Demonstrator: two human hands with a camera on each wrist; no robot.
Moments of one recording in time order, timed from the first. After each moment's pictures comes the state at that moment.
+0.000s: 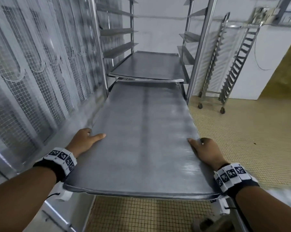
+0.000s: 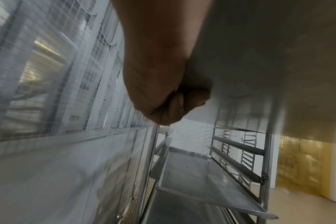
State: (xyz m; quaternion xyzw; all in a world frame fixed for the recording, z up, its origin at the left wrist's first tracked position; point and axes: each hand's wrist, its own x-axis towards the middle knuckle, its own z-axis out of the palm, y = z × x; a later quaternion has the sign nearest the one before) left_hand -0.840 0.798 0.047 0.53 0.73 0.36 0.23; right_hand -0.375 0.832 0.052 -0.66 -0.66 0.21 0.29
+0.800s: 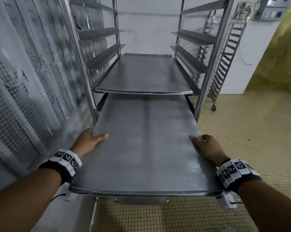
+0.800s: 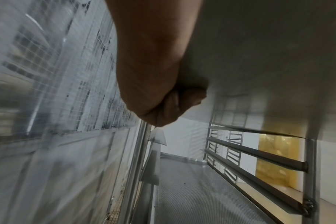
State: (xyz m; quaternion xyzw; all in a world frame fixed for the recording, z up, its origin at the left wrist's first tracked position) left_hand -0.880 1.006 0.054 0.55 0.71 0.35 0.28; right_hand -0.423 1.004 0.047 -0.72 -0.60 0.22 0.28
